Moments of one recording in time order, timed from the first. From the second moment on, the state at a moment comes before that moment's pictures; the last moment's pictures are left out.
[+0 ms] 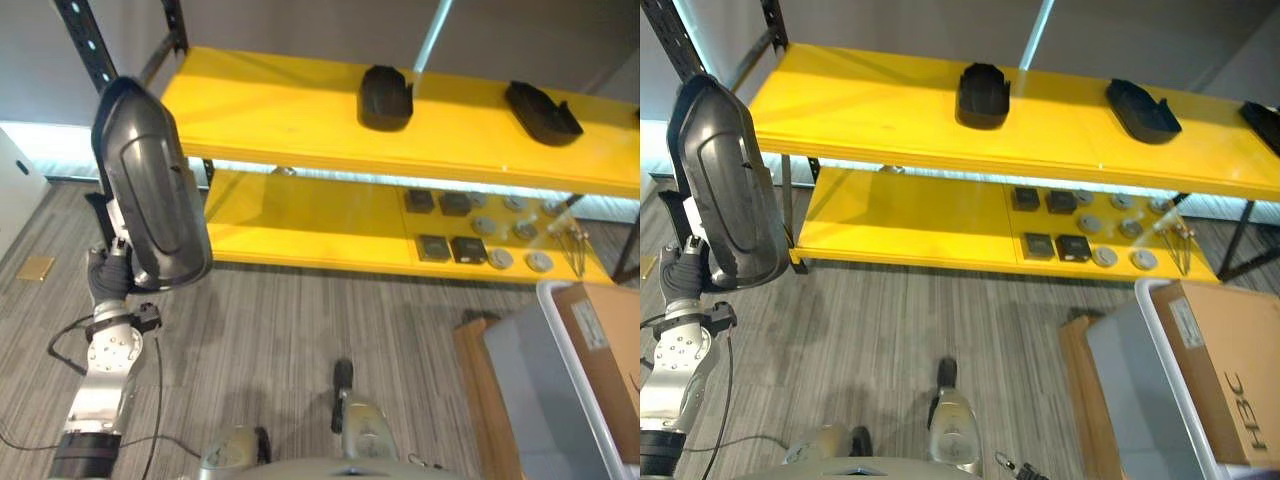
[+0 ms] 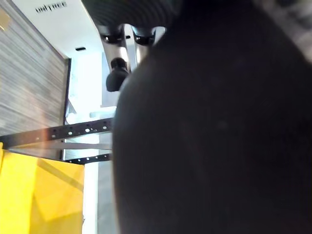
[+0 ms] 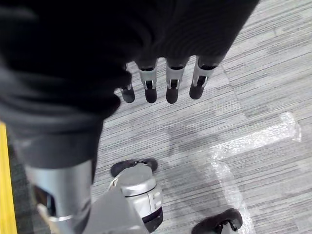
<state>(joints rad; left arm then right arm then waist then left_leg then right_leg) 0.05 0.46 0.08 -0.02 -0.23 -0.08 0.45 0.25 -0.25 0.03 0.90 0.38 0.09 0.05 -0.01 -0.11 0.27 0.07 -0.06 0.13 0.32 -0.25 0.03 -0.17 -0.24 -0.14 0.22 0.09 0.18</state>
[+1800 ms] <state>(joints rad) 0.03 0.46 0.11 0.05 -0.34 -0.14 0.38 0.17 -0.29 0.15 0.84 0.36 0.01 0.22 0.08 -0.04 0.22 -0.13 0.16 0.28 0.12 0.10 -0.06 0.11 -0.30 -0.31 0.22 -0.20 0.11</state>
